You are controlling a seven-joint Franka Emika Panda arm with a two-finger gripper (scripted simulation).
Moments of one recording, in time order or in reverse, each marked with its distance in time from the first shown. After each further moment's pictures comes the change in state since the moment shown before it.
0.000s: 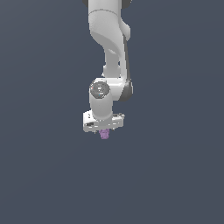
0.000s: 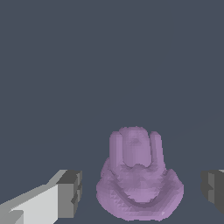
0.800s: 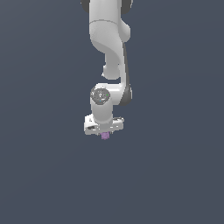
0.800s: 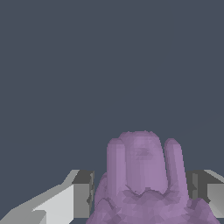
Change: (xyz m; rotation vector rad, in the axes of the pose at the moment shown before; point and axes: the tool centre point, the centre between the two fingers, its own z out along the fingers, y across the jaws) arm 0.000 -0.001 0.029 0.001 -0.001 -0.004
